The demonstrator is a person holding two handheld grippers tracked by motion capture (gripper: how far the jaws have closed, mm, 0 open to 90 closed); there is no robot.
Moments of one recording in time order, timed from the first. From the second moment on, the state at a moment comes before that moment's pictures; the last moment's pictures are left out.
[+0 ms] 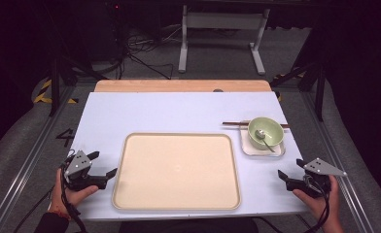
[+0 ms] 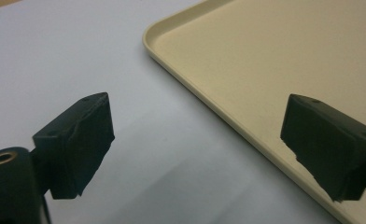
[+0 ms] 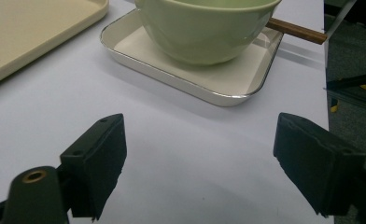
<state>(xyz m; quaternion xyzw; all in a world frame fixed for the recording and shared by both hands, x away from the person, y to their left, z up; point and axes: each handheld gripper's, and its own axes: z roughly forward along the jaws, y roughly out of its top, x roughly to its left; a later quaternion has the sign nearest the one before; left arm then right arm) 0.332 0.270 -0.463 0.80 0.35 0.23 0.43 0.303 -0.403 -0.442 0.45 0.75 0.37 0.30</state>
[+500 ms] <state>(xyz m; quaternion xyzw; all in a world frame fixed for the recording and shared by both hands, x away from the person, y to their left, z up) 0.319 0.271 -0.459 0.79 0.34 0.24 0.45 0.310 -0.397 -0.437 0.45 0.76 0.37 0.30</state>
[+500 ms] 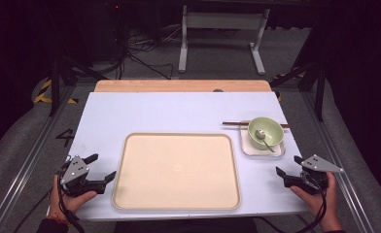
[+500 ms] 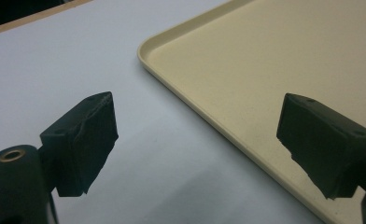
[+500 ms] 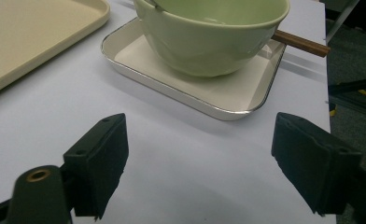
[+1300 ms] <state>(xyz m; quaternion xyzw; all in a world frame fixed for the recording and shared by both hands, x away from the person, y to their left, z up) 0.316 0.273 -0.460 0.79 0.35 0.26 0.44 0.368 -0.434 -0.397 0.48 0.71 0.40 0.32</state>
